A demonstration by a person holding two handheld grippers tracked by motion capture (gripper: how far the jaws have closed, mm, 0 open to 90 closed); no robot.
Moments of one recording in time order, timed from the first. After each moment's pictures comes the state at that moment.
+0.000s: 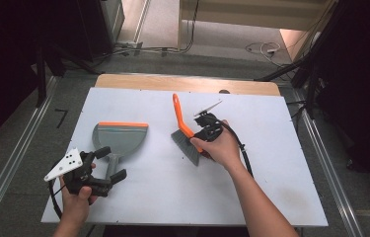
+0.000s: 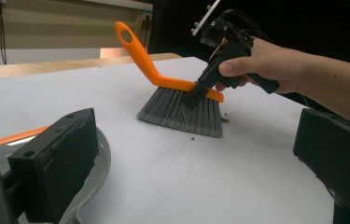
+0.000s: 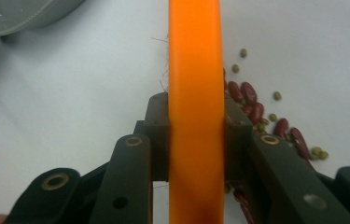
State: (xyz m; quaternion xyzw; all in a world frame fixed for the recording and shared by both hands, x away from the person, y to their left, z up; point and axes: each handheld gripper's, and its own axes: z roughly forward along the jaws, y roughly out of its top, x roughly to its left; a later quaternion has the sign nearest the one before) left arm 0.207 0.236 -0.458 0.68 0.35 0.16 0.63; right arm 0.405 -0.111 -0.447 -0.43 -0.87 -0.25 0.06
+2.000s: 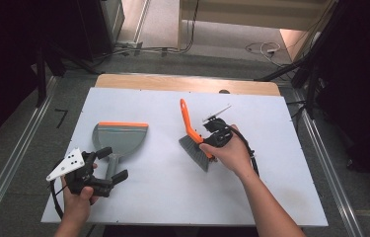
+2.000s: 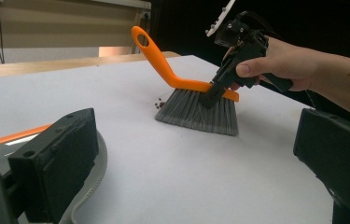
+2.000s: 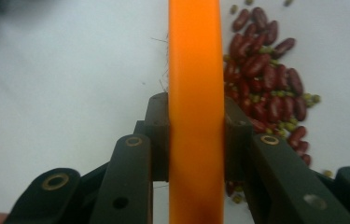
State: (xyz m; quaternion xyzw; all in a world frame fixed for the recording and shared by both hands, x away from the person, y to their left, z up) left arm 0.207 0.232 -0.458 0.68 0.35 0.16 0.62; right arm 0.391 -0.138 -0.446 -0.43 -0.87 -0.23 0.06
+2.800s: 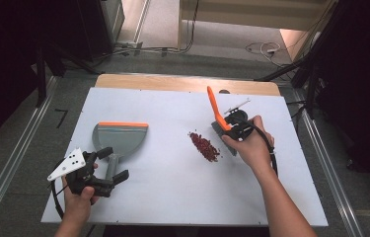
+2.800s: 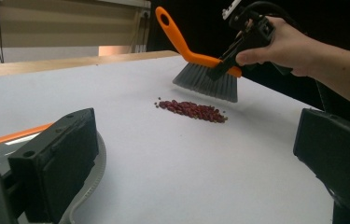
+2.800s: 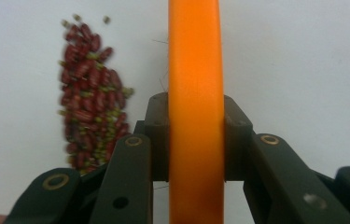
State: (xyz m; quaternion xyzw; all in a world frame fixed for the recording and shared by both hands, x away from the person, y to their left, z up) left arm 0.207 0.231 -0.458 0.68 0.35 0.16 0.62; right arm 0.397 -0.181 -0.425 -0.46 -0.86 -0.16 -0.16
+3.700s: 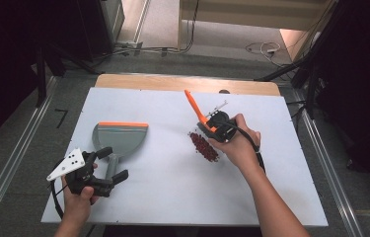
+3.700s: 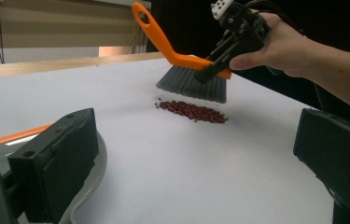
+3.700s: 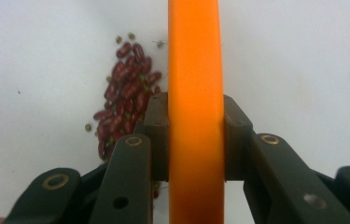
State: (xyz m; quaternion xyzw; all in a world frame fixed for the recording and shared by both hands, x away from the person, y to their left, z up) left arm 0.207 0.231 -0.458 0.68 0.35 0.16 0.62; right arm 0.391 -0.135 -0.423 -0.36 -0.90 -0.17 -0.19
